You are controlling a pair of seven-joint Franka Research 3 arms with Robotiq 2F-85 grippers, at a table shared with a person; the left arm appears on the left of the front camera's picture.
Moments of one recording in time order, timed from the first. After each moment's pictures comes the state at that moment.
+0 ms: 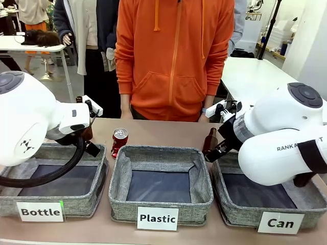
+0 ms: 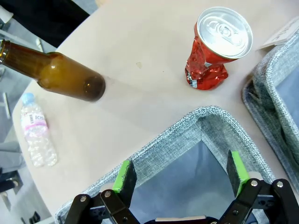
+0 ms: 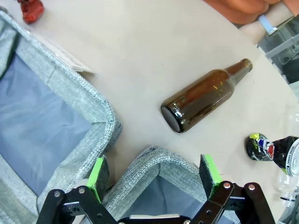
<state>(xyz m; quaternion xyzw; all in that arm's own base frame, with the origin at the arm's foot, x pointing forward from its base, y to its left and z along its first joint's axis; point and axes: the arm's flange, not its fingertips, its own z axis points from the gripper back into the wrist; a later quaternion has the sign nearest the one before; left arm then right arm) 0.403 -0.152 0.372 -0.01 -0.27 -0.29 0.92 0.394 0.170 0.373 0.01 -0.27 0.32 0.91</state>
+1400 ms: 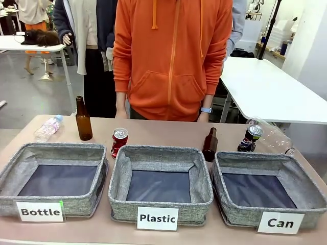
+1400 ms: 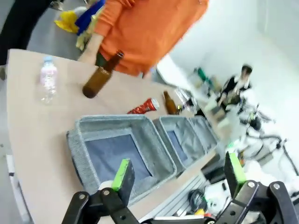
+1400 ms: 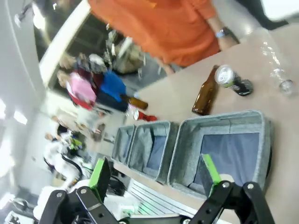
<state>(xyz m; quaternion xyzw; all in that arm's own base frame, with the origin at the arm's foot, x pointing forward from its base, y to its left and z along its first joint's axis) 0.229 0.239 0.435 -0.54 -0.40 -0.02 0.74 0.236 -0.211 0.491 0.50 -0.35 -0.07 0.79</state>
